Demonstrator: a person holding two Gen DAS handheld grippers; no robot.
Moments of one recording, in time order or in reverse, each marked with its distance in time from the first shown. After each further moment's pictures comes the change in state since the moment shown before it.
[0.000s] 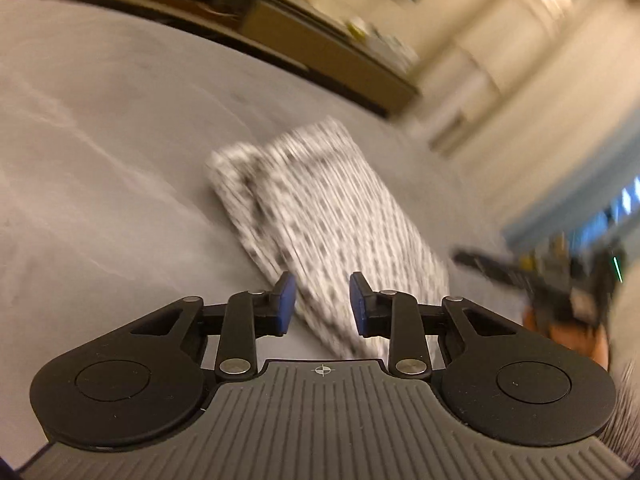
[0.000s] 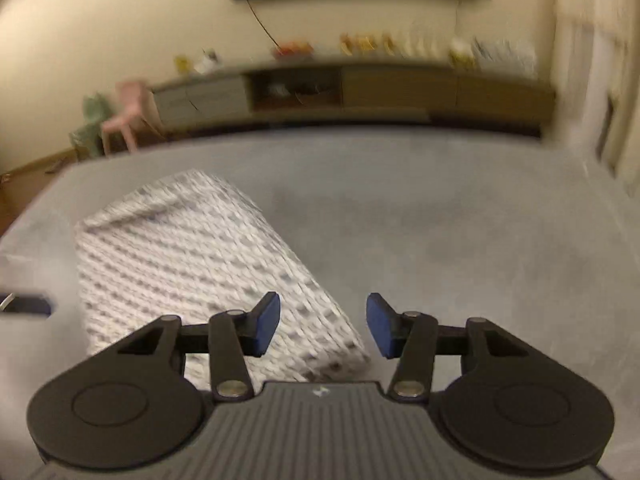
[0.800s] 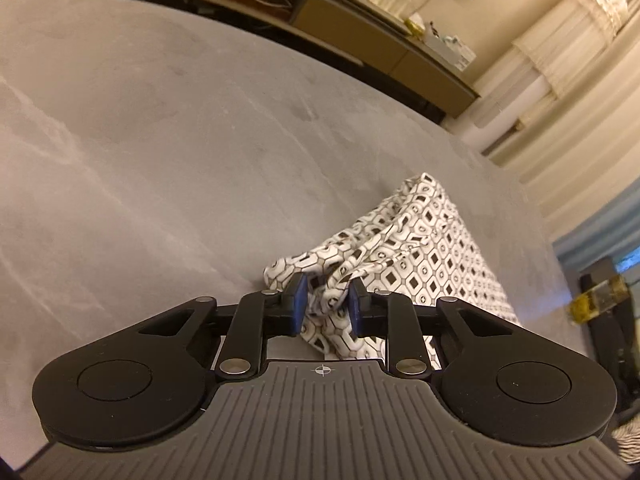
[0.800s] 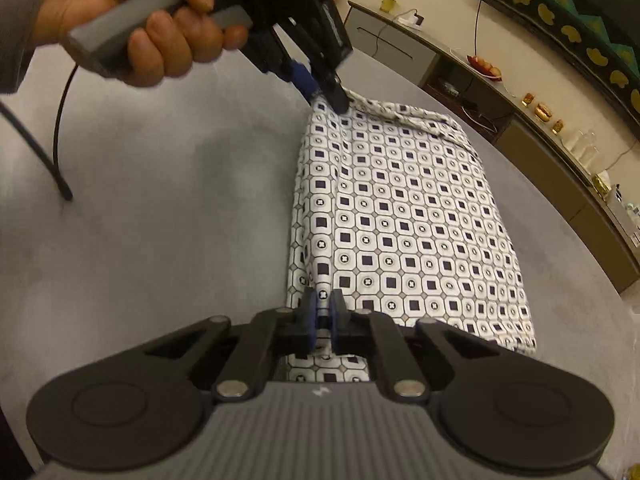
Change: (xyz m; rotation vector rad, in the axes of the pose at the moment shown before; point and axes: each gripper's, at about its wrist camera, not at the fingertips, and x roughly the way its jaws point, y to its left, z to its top) left arm 0.078 0.030 0.034 0.003 0.075 0.140; right arm -0.004 0.141 -0.070 -0.671 0.169 0.081
